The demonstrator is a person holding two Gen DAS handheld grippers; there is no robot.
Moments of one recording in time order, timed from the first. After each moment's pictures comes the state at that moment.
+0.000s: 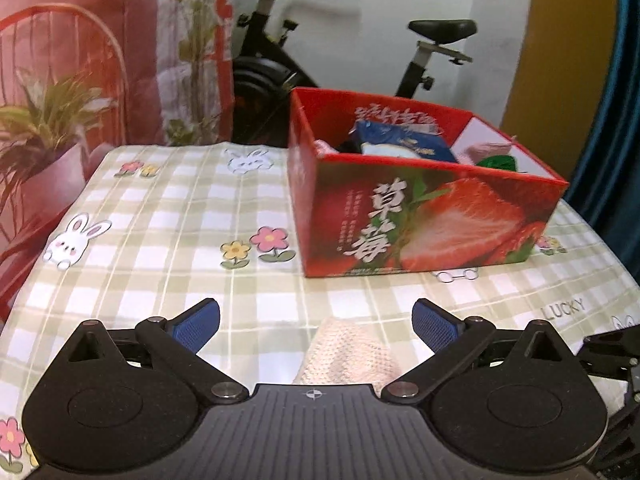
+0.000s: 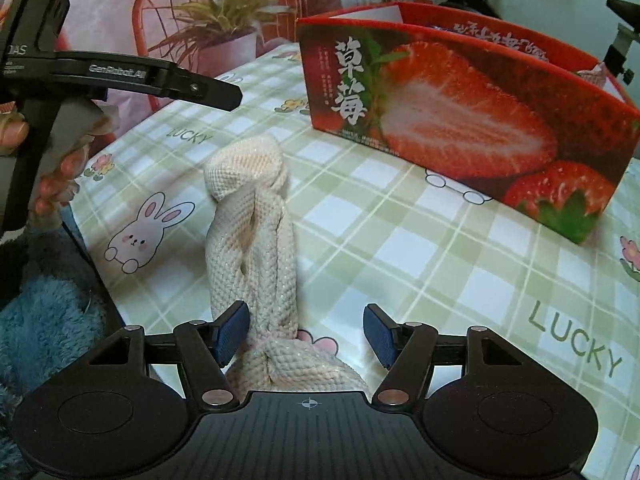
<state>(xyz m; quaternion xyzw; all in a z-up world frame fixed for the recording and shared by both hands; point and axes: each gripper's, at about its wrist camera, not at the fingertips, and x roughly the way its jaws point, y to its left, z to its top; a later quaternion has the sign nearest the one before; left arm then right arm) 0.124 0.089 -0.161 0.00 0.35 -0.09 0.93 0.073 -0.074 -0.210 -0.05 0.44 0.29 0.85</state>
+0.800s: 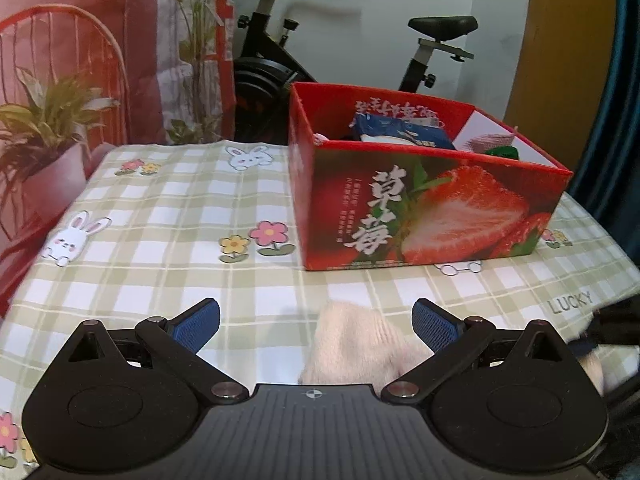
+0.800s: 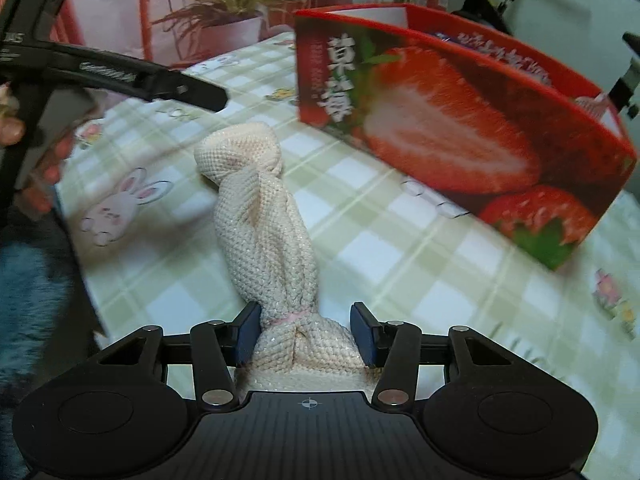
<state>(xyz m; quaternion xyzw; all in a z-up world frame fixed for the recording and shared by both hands) 0.119 0.084 -0.170 0.00 0.35 -0.10 0.93 0.088 -0.084 -0.208 -0.13 0.43 0.28 0.85</state>
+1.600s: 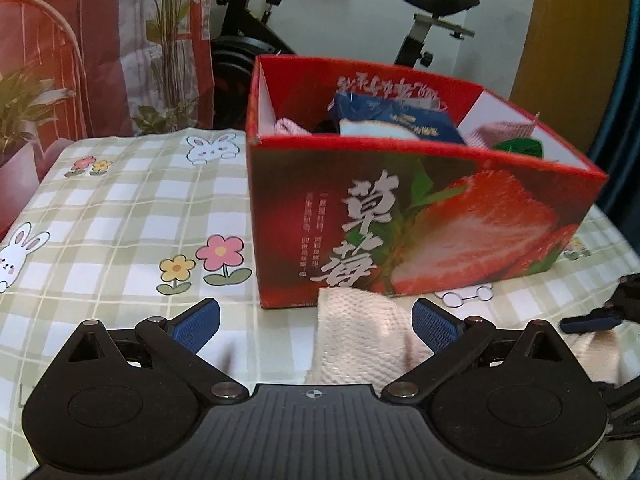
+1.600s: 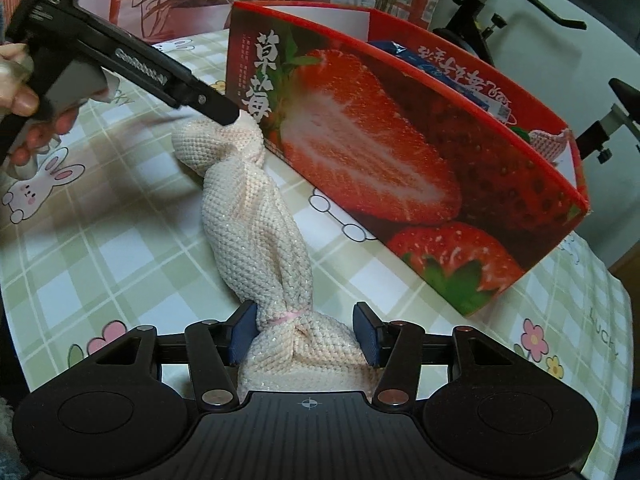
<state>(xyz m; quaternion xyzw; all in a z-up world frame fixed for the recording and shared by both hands) 0.192 0.046 -0.198 0.01 0.38 -0.10 0.92 0.124 -0.108 -0.209 -0.21 0.41 0.24 0.85</state>
